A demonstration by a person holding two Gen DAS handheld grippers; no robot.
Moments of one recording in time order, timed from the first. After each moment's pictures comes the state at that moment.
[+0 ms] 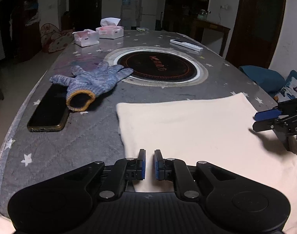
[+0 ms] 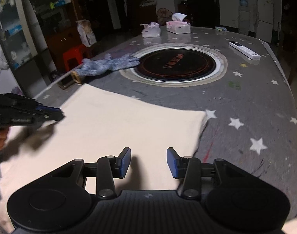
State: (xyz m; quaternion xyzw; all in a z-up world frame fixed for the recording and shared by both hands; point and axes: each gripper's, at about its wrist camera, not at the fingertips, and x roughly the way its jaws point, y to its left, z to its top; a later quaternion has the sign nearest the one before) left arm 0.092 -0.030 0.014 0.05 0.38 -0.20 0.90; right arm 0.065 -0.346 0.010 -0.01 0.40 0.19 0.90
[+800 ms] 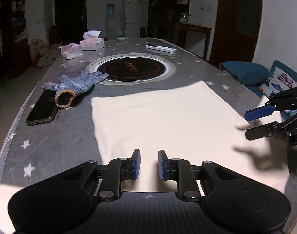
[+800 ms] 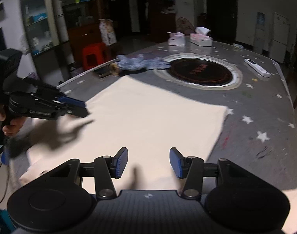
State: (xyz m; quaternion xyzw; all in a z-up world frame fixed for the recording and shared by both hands) left arm -0.007 -0.051 0.028 0.08 0.34 -0.25 0.90; right arm -0.042 -0.313 0.038 -0.06 0.36 0.25 0.90
